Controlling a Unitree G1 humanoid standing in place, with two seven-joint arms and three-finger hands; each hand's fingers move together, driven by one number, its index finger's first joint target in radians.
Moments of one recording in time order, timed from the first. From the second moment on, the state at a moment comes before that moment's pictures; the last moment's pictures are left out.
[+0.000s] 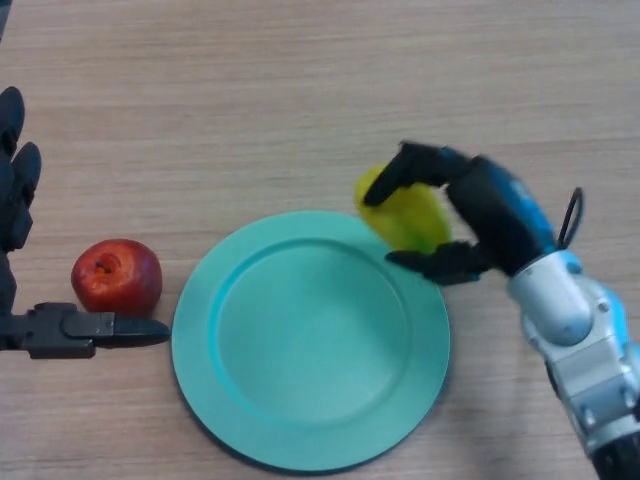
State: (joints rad) left arm 0.04 0.24 0.27 -0.47 -0.11 0.22 -0.13; right arm -0.39 -0.19 0.18 0.28 -0.56 -0.25 0.07
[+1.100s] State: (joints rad) left arm 0.02 0.24 0.20 -0.48 -0.09 0.25 -0.13; right arm -0.18 -0.19 0.15 -0.27 -0.19 0.18 0.23
